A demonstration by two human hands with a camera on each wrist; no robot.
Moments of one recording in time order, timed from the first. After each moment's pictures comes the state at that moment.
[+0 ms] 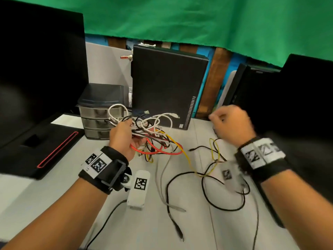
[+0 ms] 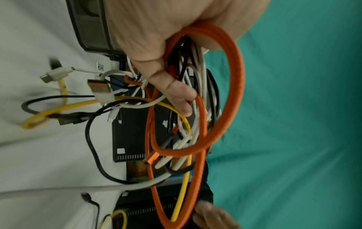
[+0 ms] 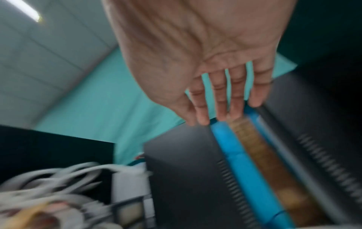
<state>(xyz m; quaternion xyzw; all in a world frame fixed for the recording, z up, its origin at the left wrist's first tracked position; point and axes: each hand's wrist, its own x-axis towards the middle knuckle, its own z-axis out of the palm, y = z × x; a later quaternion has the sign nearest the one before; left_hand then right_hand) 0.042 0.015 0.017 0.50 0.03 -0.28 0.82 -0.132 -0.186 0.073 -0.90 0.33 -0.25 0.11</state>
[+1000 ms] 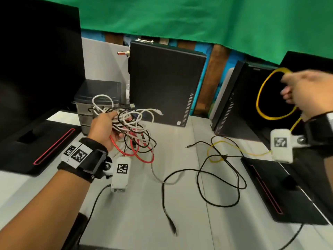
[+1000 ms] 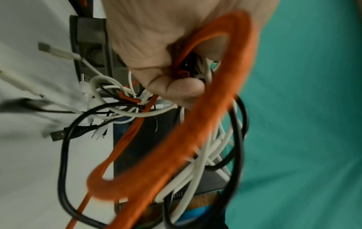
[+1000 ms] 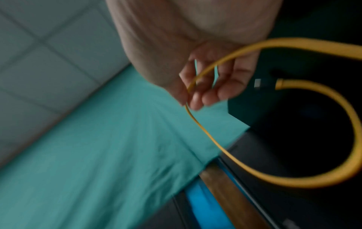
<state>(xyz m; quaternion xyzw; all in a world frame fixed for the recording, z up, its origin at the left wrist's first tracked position) 0.087 0.037 0.010 0.54 -0.02 -0.26 0.80 -0.211 -0.287 0.161 -0.71 0.40 -0.48 0.33</state>
